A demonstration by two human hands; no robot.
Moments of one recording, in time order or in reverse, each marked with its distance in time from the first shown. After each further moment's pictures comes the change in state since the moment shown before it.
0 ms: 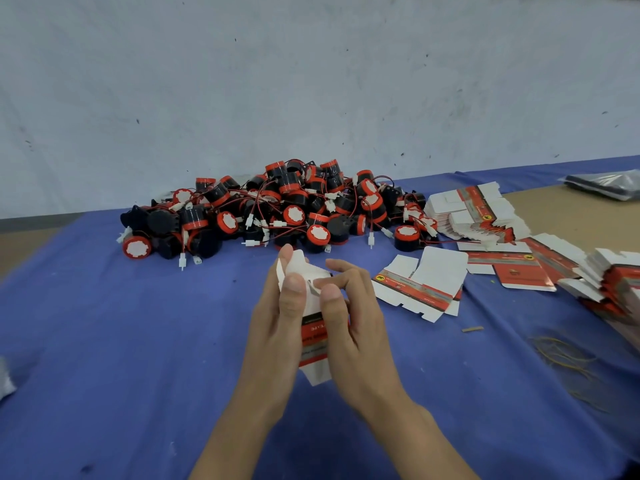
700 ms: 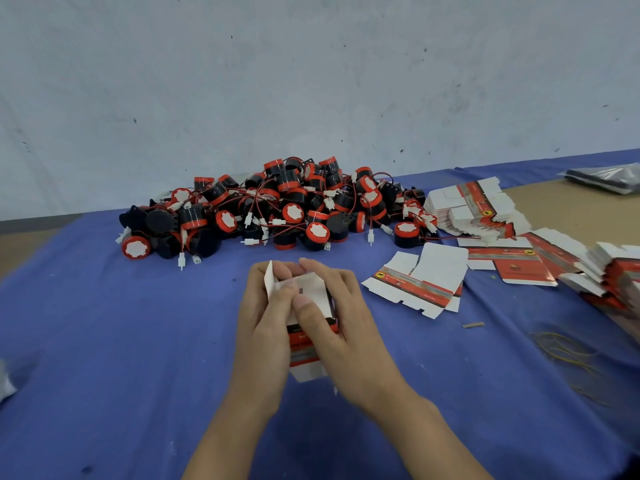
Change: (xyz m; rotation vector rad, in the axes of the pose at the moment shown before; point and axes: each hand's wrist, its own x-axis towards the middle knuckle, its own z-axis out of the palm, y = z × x) left_hand 0.006 -0.005 -0.007 0.082 0.073 0.014; right_hand 0.000 0.002 -0.003 0.082 -0.223 0.086
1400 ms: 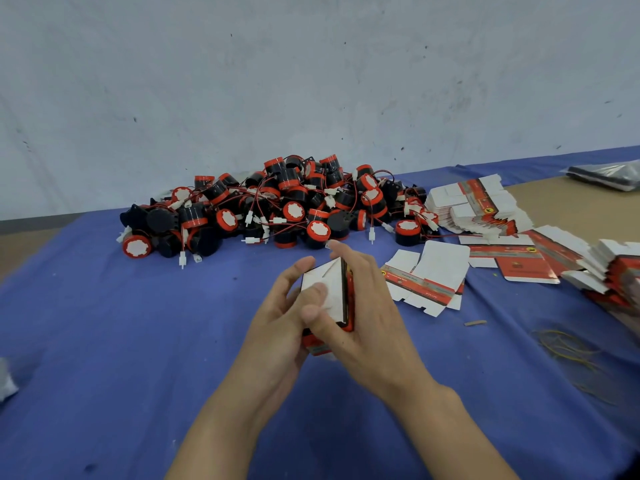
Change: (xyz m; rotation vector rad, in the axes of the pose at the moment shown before) left_hand 0.010 -0.004 0.000 -0.344 -0.198 -0.386; right_hand 0.004 0.009 -0.023 -0.419 0.083 -0.168
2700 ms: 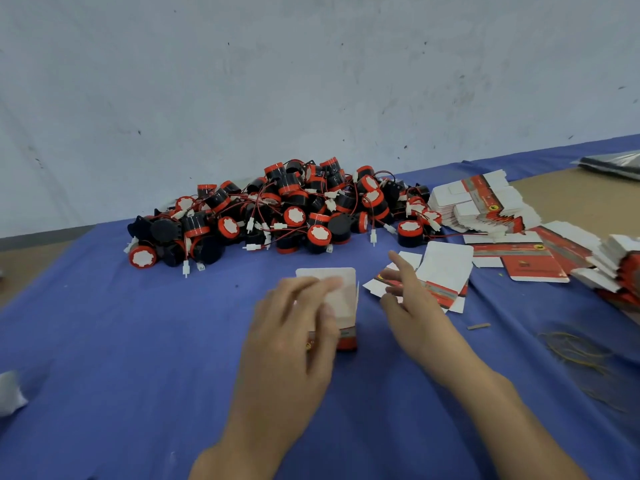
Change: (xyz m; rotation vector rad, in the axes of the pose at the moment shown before) left_hand -0.016 -0.010 0.009 1.261 0.195 0.917; right_hand 0.010 0.072 -0.038 0.079 -0.093 0.502
